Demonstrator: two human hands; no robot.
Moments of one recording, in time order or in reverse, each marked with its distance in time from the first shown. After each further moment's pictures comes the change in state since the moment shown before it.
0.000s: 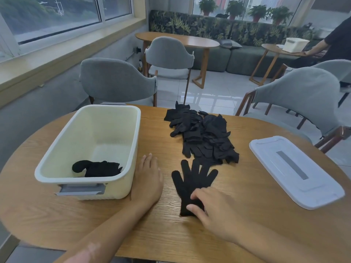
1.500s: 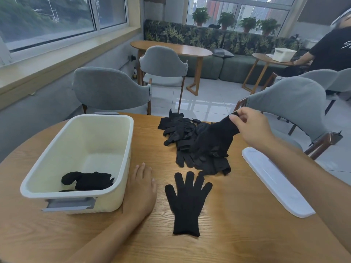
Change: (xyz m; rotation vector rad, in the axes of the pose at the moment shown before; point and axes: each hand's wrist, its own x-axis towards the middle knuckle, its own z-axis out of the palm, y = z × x) left_hand -0.002 0.002 -0.004 -0.027 0.010 -0.004; right_hand 0.115 0.112 -0.150 0.210 0.558 0.378
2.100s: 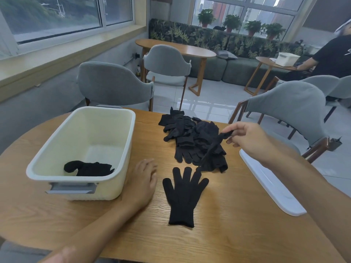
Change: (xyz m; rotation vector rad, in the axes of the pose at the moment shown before) left_hand -0.005 -0.002 -0.007 -0.190 0.002 0.137; right_hand -0.045 -0.007 -0.014 0.231 -0.303 0.071
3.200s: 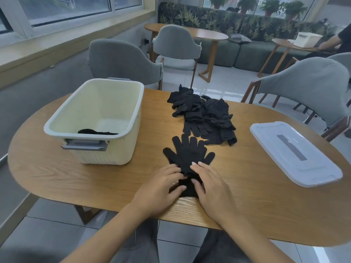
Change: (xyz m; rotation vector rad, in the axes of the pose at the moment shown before) left_hand -0.093 0.042 -0.003 -0.090 -0.176 0.375; right_hand -0.159 0.082 0.175 -0.305 0.070 -0.427
